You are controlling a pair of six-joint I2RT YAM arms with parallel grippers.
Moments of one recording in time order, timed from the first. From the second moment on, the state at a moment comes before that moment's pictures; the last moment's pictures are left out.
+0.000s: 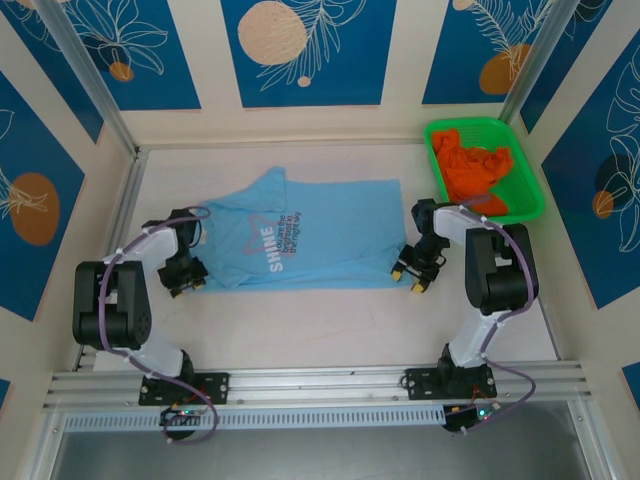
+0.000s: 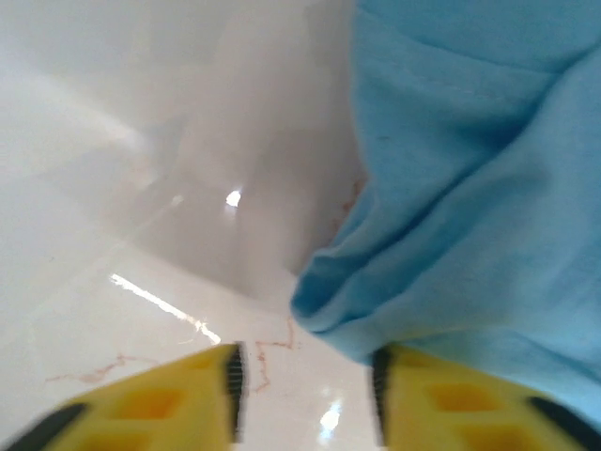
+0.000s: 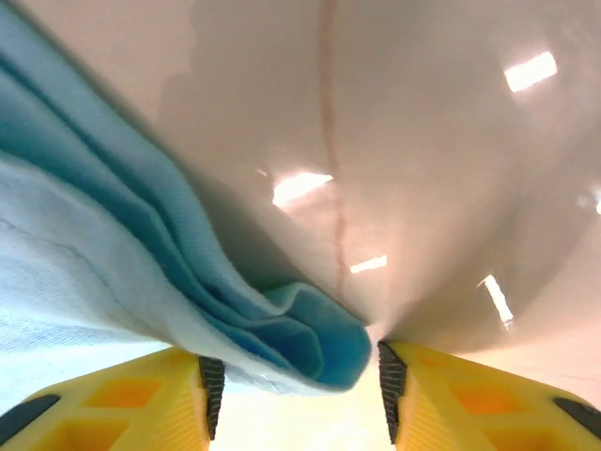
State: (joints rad) left arm 0.00 1.57 0.92 -0.96 -0.15 -0.54; right arm 0.10 1.77 1.04 -1.02 -0.25 0.66
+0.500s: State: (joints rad) left arm 0.00 1.37 1.05 -1.00 0.06 -0.69; right arm 0.06 1.50 1.07 -1.04 -0.22 0.78
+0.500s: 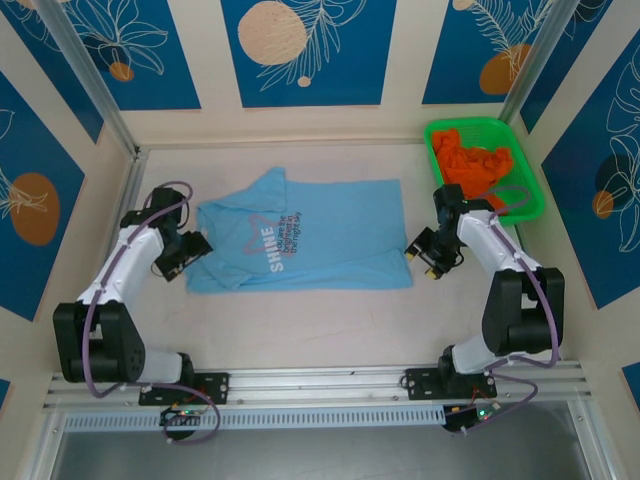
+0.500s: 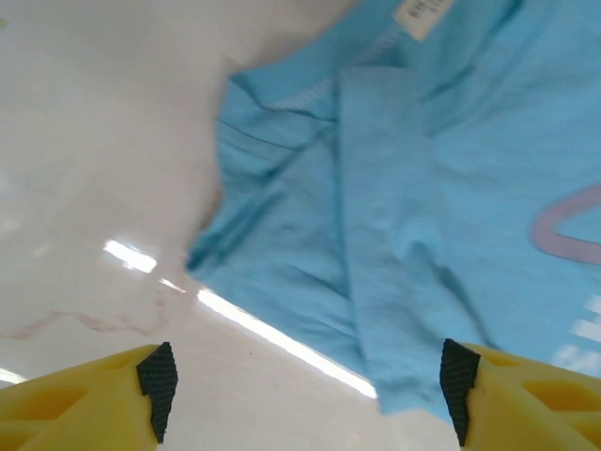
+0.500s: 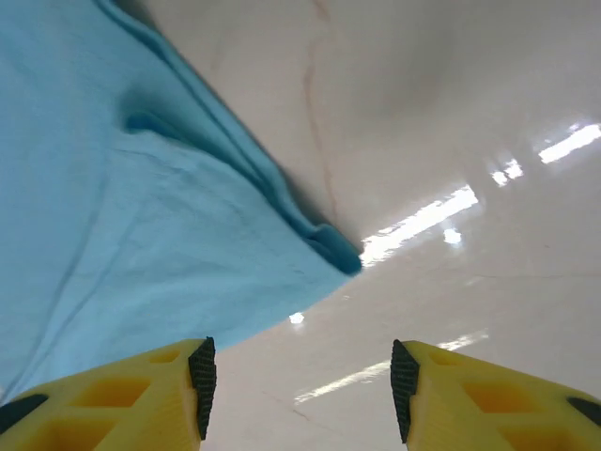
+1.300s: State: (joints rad) left arm -0.24 1.41 0.91 -0.83 0.28 -1.14; right arm 0.19 1.71 1.16 -0.96 -0.29 0.76
